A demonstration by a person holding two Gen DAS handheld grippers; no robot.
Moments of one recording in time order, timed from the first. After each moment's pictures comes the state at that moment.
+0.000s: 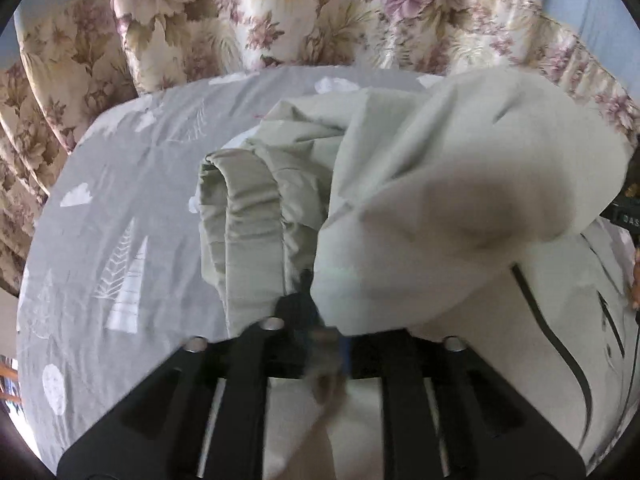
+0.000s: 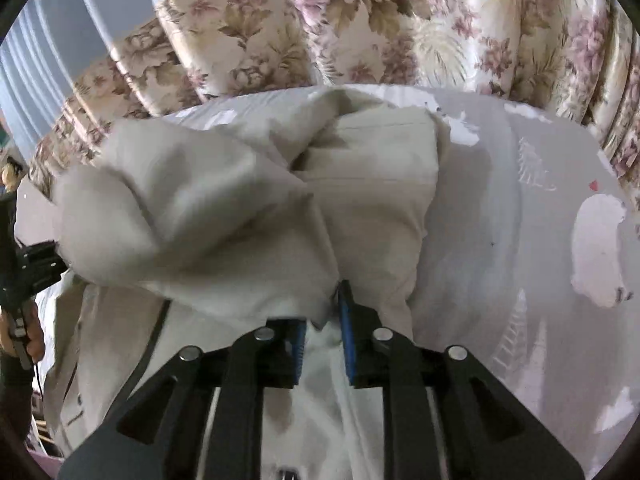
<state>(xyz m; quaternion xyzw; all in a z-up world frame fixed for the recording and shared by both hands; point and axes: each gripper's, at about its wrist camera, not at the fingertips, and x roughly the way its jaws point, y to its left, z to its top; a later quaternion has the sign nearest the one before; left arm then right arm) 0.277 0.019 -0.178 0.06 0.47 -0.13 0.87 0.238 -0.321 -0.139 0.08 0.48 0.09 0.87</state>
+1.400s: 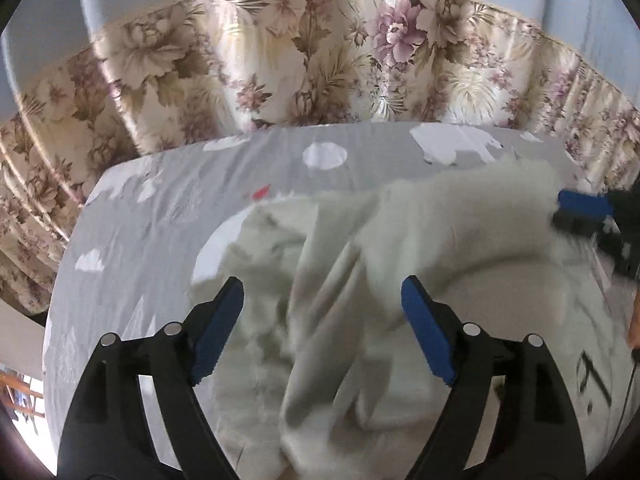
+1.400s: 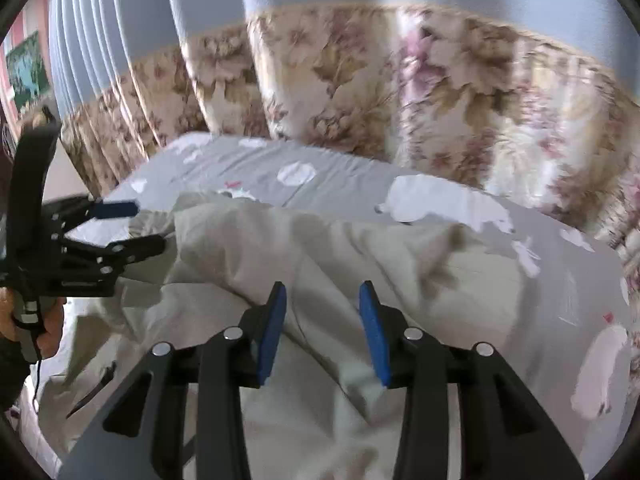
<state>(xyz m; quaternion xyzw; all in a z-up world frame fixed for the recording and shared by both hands) 0.331 -0.027 -0.137 0.07 0.44 -0.10 0.89 0.290 -0.238 -0.102 -0.01 0.42 0.16 0.90</state>
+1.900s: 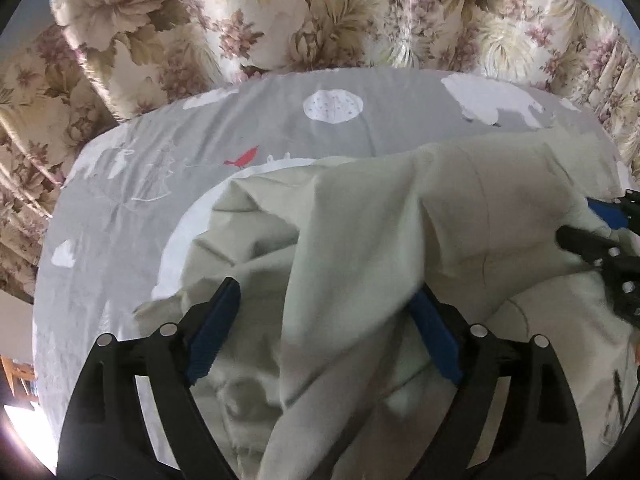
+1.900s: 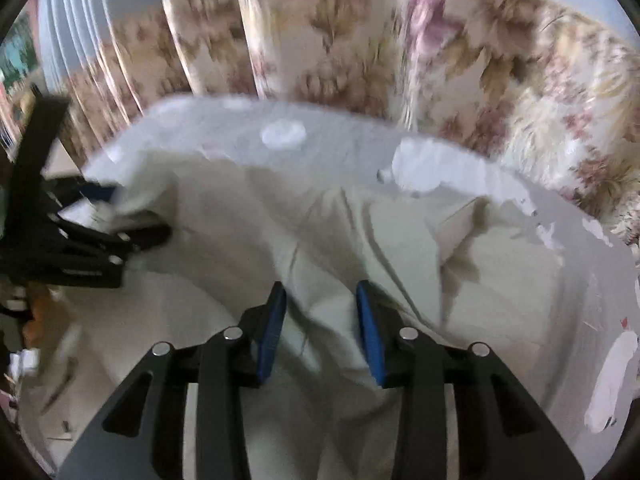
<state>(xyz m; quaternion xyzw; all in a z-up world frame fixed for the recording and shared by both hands) 0.365 -0.030 -0.178 0.09 0.50 -0.08 0.86 0.305 -0.240 -0.130 -0.02 0.44 0.15 0.89</state>
